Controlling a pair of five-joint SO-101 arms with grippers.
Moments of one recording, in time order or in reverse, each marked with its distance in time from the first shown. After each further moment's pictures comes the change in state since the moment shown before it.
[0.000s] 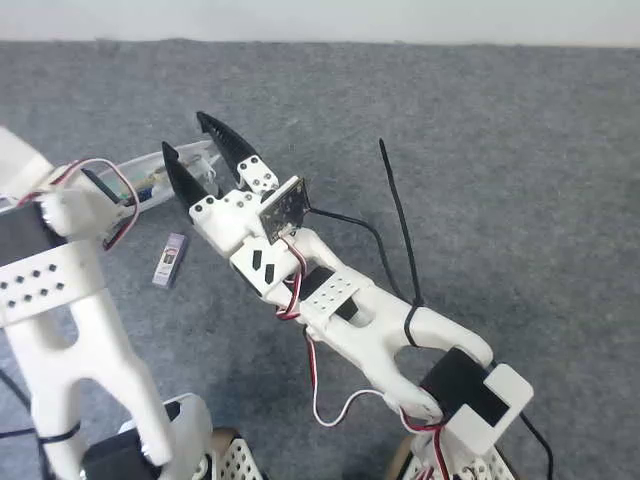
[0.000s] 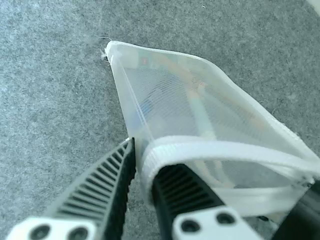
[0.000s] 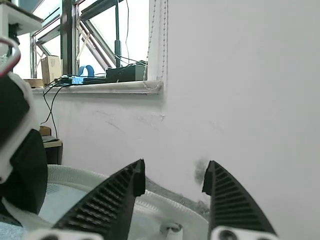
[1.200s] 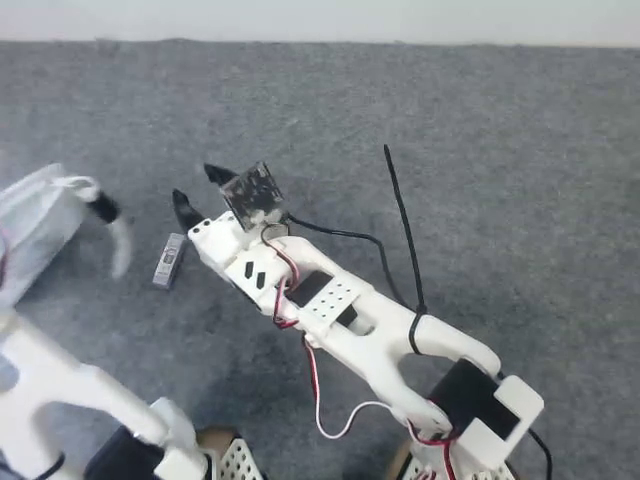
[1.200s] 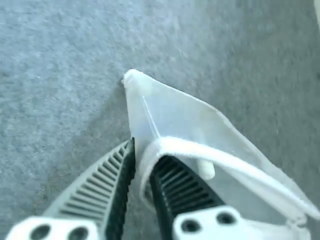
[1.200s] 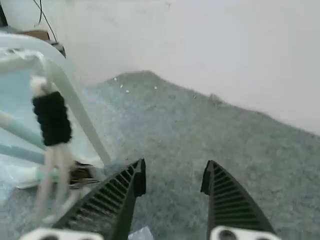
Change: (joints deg) left arm -31.8 0.0 -3.3 0.0 7.3; right arm -2.4 -3.7 -1.1 33.3 -4.9
